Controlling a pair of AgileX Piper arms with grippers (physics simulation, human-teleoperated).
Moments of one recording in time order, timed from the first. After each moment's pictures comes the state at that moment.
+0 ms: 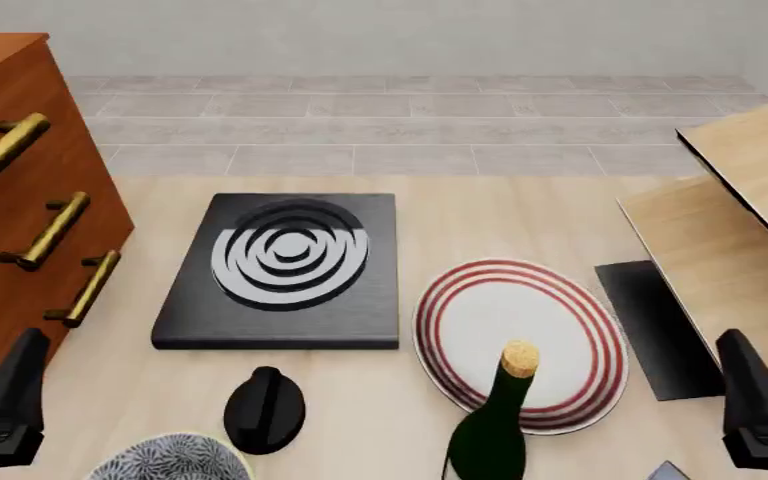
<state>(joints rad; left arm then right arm) 0.01 0.01 -0.01 0.00 0.00 0.00 0.01 0.00 -0.01 0.00</state>
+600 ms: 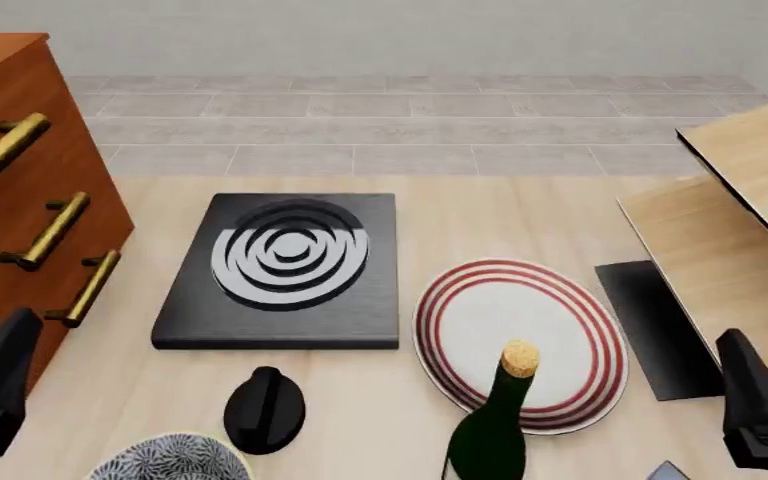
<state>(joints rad) -0.06 0.06 -0.16 0.15 -0.01 0.00 0.00 0.00 -0.01 -0.01</state>
